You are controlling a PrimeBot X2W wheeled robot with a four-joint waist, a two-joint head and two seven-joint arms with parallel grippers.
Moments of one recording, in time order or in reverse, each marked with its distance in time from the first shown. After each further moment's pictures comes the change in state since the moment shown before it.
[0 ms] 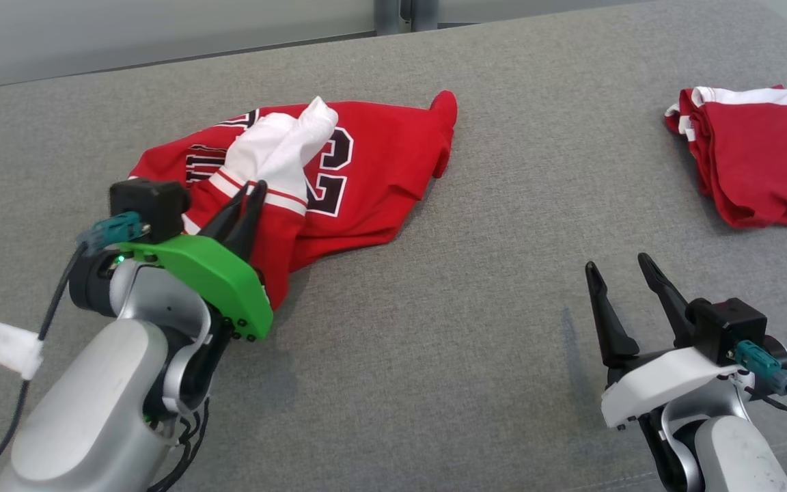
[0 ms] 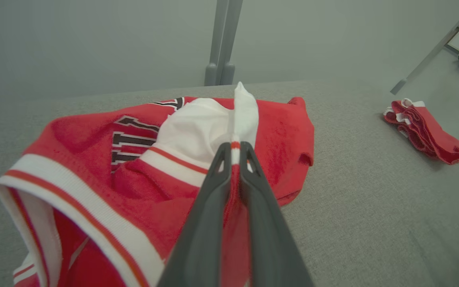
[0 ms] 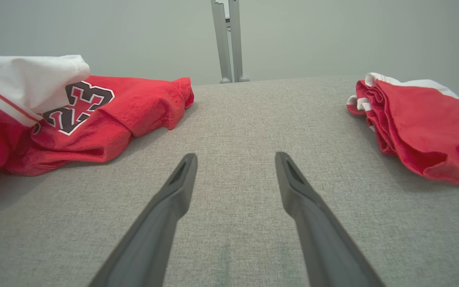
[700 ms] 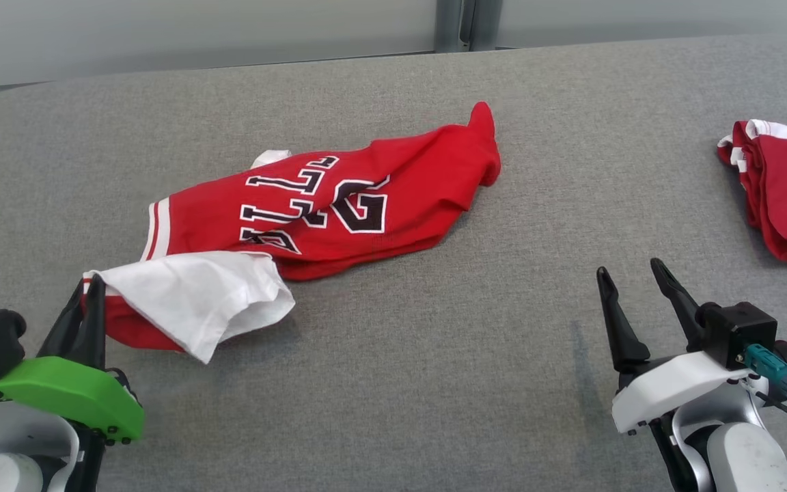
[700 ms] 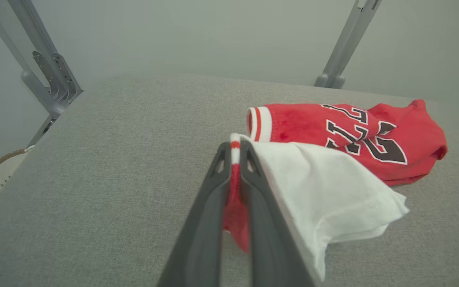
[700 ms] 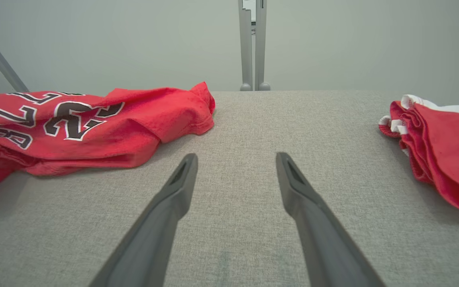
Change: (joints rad) left arm 0.436 0.263 0.244 -0.303 -0.048 0.210 -0.149; right arm 0.035 0.000 -0.031 -0.049 -0.030 0.000 0.045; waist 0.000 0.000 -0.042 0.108
